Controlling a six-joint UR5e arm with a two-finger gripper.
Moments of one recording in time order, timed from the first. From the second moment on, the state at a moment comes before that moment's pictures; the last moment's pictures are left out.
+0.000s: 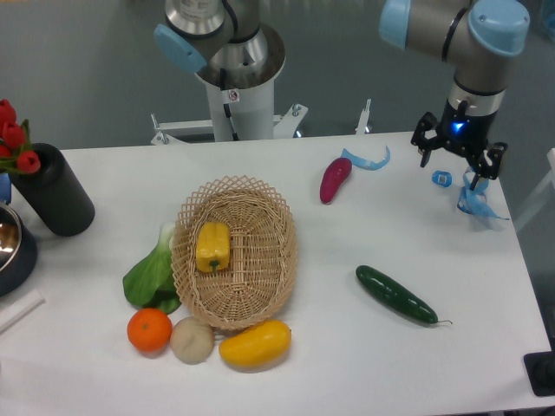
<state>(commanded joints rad) 2.96 -1.80 -1.73 -1.04 1.45 1.61</state>
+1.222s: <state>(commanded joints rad) 2.63 -1.63 -2.00 -1.03 1.31 0.93</state>
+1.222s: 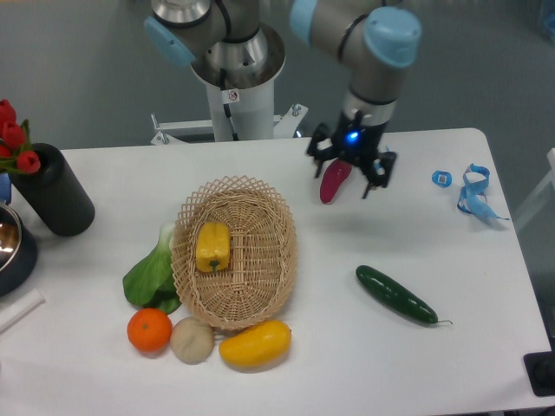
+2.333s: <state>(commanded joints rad) 2.34 -1.82 -1.97 -0.95 1.31 0.47</state>
